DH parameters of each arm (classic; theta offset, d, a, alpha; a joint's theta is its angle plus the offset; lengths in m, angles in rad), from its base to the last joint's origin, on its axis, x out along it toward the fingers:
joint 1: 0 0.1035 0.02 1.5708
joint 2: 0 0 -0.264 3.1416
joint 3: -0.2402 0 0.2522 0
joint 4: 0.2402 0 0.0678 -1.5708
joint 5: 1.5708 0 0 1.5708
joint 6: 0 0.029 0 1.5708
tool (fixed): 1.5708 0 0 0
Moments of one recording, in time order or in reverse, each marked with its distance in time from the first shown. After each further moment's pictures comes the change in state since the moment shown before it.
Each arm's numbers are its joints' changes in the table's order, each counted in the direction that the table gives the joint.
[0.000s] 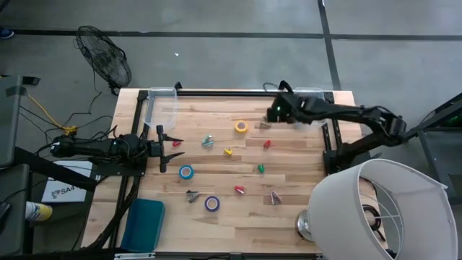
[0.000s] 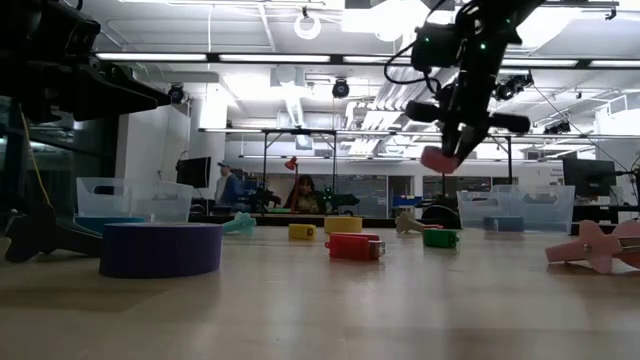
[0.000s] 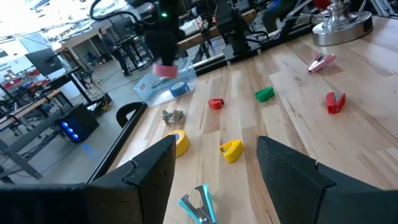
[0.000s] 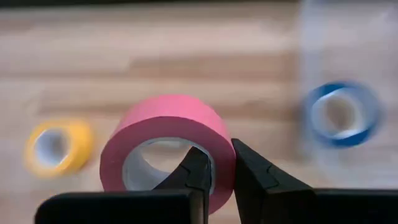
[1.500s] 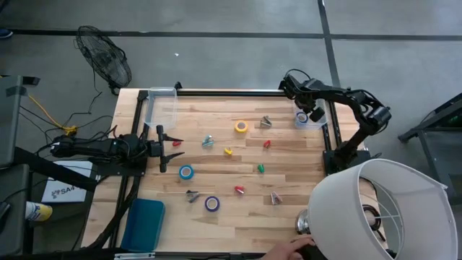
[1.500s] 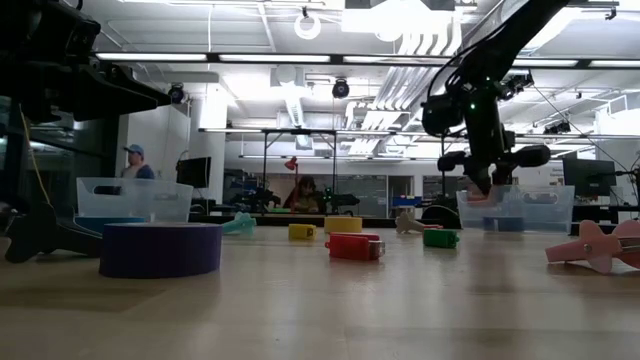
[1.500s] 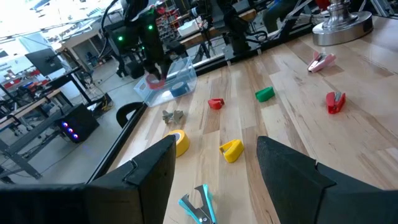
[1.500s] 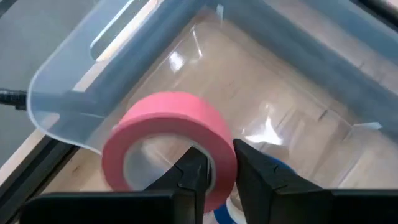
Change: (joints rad) left arm 0.000 0.000 0.000 0.000 0.000 0.000; right arm -0.383 -0.238 -0.031 0.084 0.098 0.562
